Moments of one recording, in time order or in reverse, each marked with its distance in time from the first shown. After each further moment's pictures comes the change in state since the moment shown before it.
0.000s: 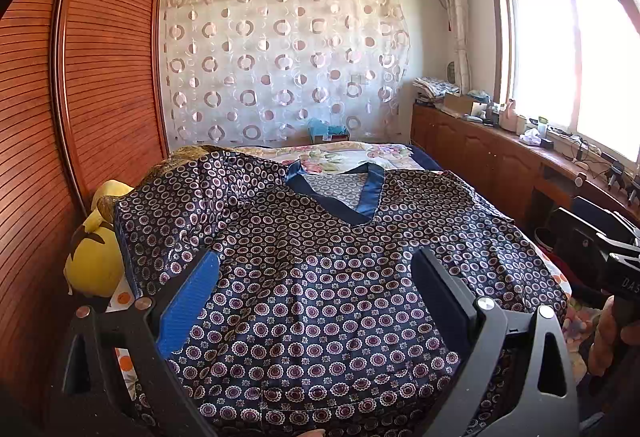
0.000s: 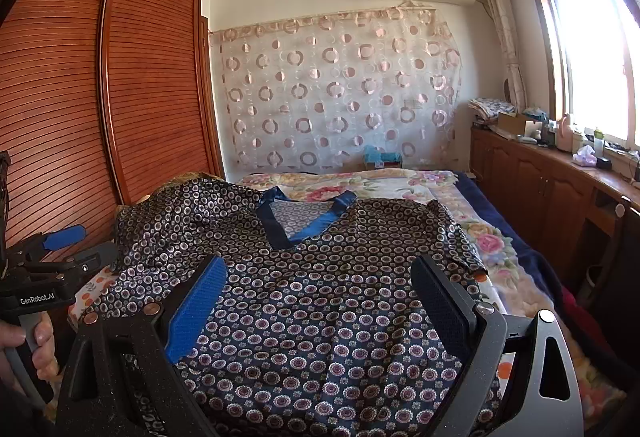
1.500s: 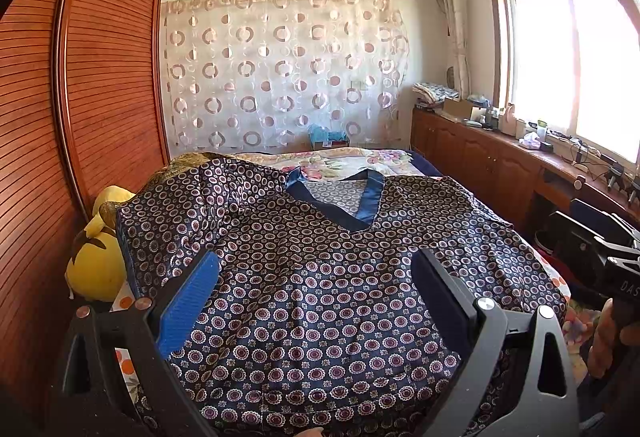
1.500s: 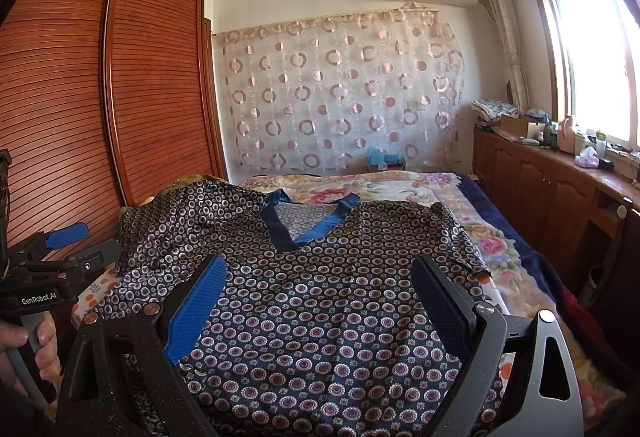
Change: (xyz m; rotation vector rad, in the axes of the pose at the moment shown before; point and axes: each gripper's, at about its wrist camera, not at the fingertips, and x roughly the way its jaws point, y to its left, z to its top) left arm -0.010 -0.001 0.005 0.003 -0.020 0.006; right arm 0.003 0.005 0.004 -0.001 -0.006 0.008
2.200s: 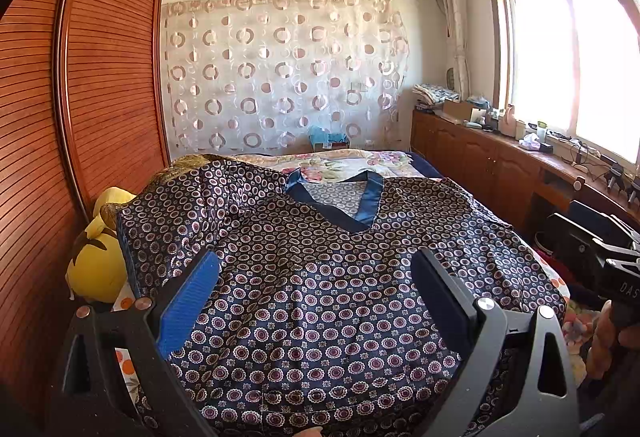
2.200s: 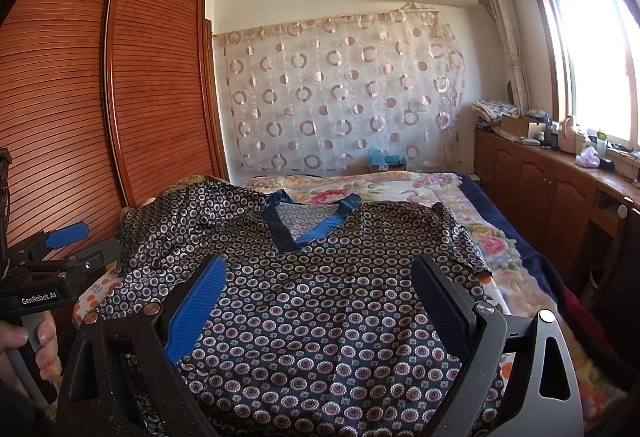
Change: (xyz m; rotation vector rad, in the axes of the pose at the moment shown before) left arm -0.001 0.000 0.001 0.001 -0.003 0.001; right arm -0.003 -0.002 -0.003 0.002 -0.003 0.004
